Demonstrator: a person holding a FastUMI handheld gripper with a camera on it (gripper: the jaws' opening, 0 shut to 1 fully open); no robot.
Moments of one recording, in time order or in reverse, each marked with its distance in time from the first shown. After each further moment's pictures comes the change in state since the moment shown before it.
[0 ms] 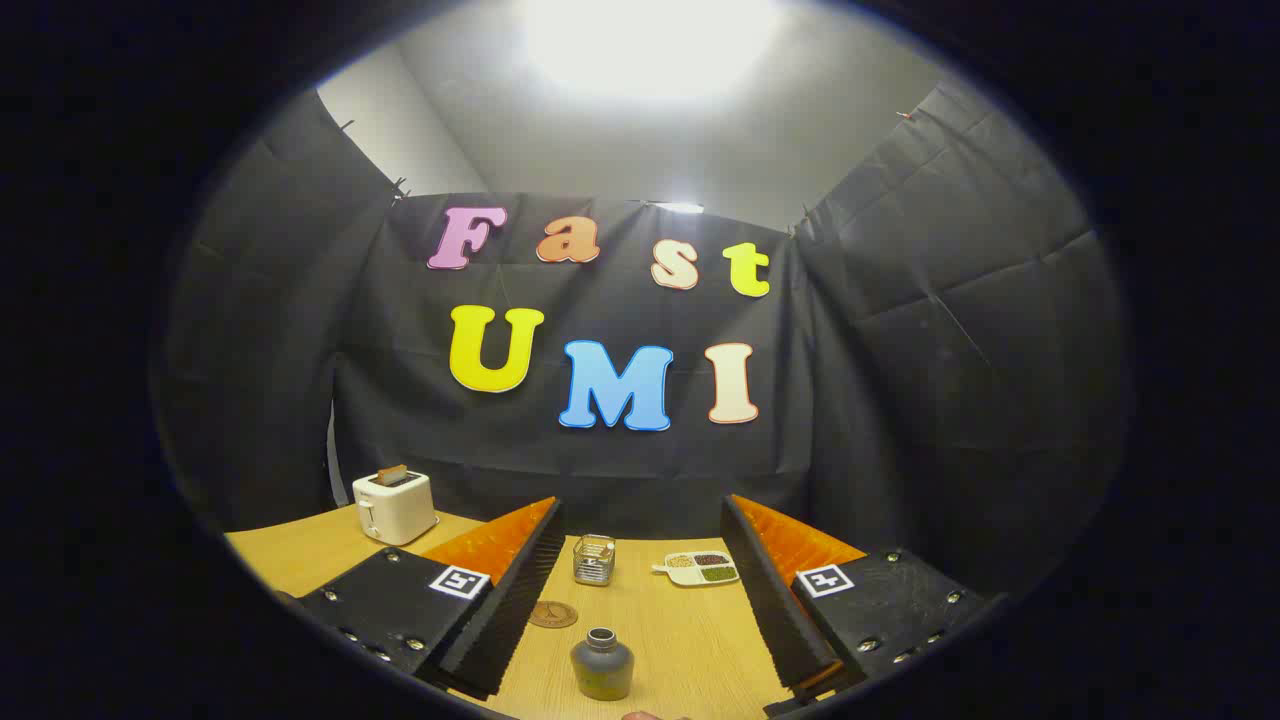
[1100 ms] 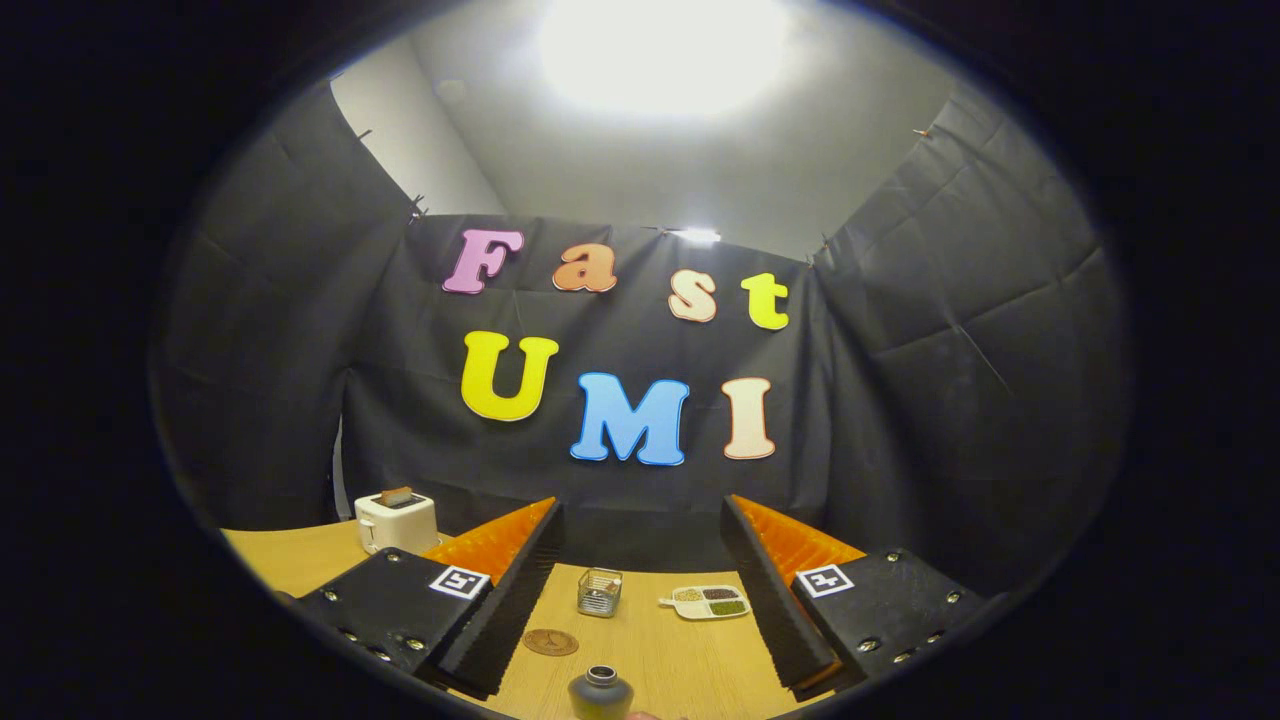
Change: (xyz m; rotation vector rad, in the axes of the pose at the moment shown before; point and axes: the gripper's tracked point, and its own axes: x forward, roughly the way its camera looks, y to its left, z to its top) arm 0.024 0.010 0.025 -0.034 -0.096 0.063
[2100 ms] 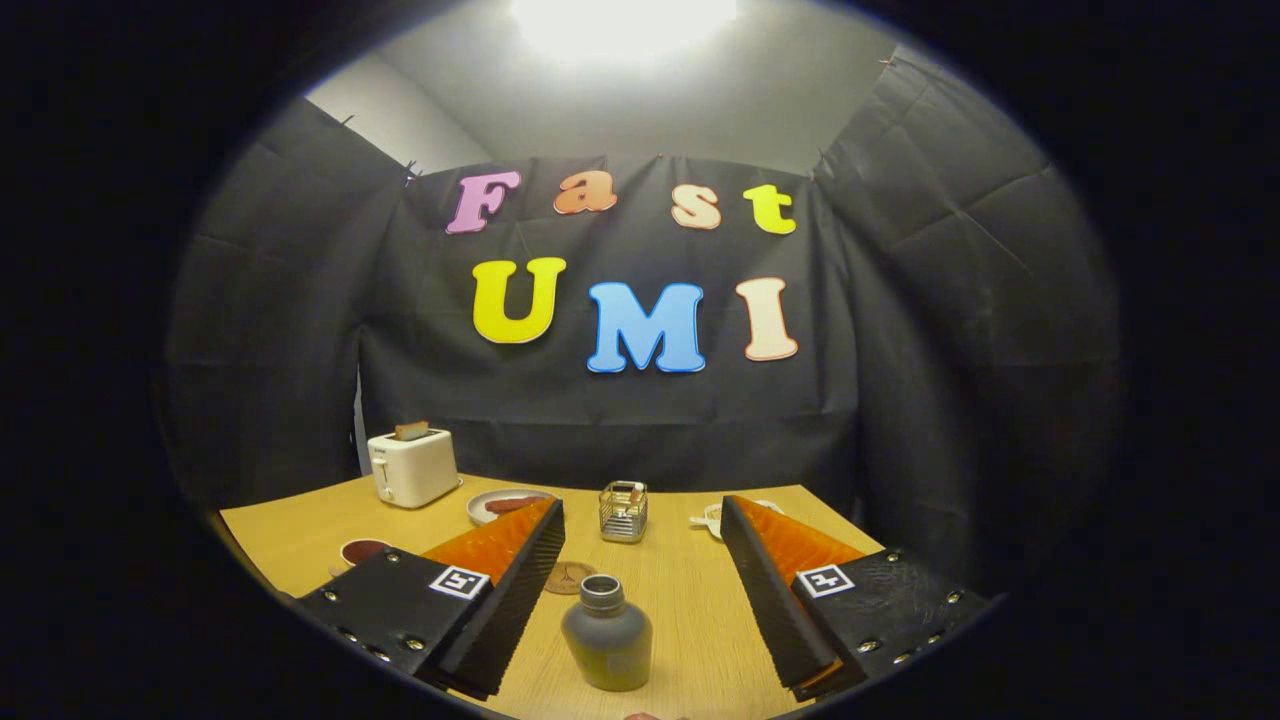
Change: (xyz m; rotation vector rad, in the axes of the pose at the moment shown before) arm -0.005 0.005 -0.173 0.098 0.234 0.070
